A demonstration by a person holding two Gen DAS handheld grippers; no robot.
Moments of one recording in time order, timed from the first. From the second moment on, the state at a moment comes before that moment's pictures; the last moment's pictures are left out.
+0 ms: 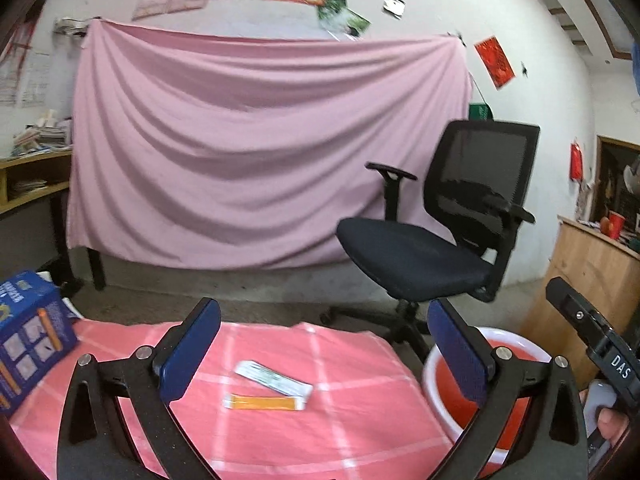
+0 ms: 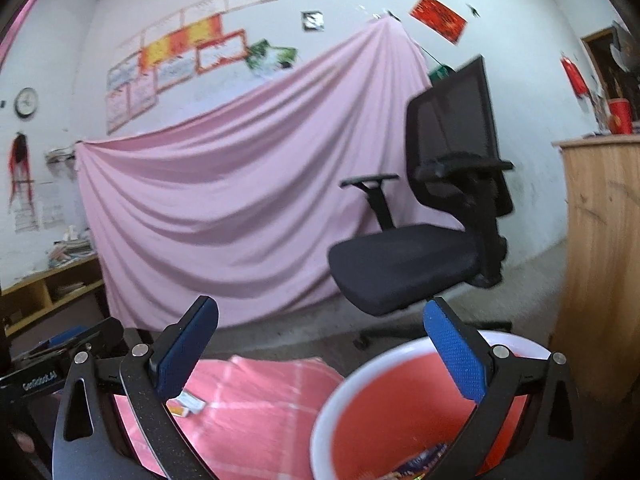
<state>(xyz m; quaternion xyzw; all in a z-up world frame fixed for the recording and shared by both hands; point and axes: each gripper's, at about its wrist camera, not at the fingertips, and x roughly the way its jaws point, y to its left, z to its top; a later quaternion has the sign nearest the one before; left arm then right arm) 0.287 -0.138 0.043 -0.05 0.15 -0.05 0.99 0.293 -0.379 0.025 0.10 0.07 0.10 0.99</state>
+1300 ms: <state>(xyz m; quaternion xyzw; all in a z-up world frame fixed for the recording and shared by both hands) 0.311 -0.009 -0.025 -0.07 0.29 0.09 0.95 0.396 -0.217 -0.036 -0.06 0.31 0.27 0.91</state>
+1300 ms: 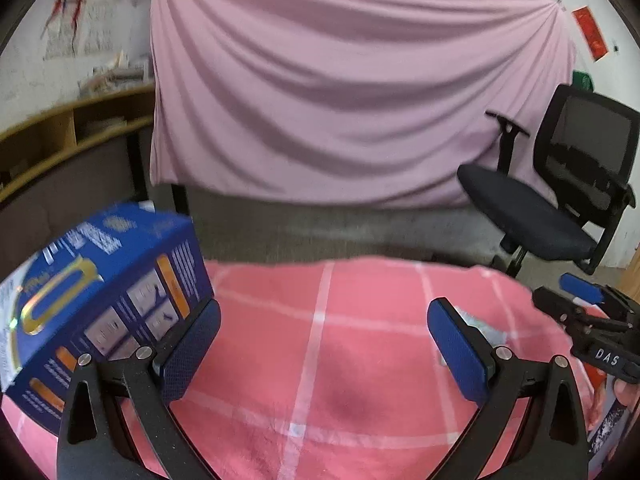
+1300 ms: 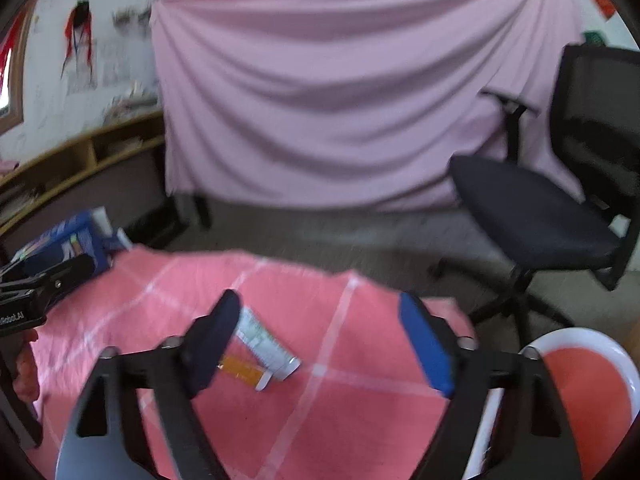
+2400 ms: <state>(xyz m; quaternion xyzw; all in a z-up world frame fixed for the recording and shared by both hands) 0.362 -0.062 -0.048 -0.09 0.44 -0.06 0.89 0.432 -0.256 -0.068 -0.03 0.44 0.27 0.86</state>
